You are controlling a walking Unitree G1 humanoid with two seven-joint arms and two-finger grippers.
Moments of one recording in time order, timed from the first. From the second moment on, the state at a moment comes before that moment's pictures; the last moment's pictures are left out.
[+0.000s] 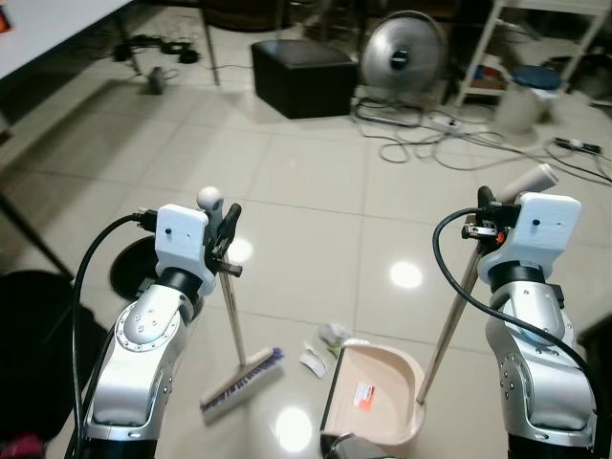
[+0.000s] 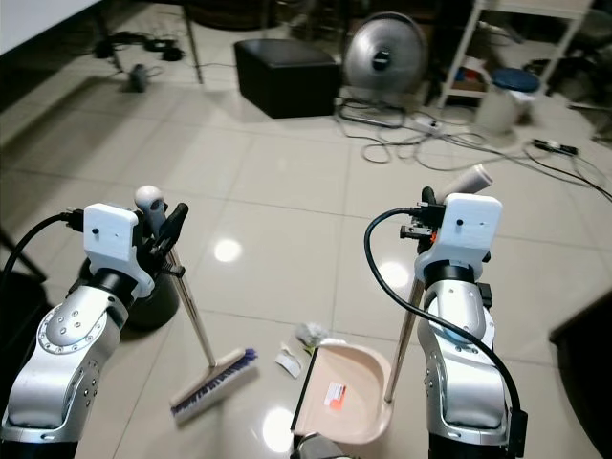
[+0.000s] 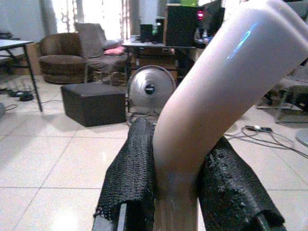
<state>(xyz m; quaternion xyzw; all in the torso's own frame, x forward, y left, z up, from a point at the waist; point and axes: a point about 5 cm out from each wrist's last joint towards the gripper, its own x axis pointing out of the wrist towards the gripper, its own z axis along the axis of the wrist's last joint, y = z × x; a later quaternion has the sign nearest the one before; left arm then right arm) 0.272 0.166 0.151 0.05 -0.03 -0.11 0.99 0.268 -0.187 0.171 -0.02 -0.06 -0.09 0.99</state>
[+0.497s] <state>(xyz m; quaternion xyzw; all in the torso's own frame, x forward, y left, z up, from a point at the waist) 0.276 0.172 0.153 0.06 -0.03 -0.09 0.99 0.268 -0.183 0.171 -0.02 -0.07 -0.08 0.99</state>
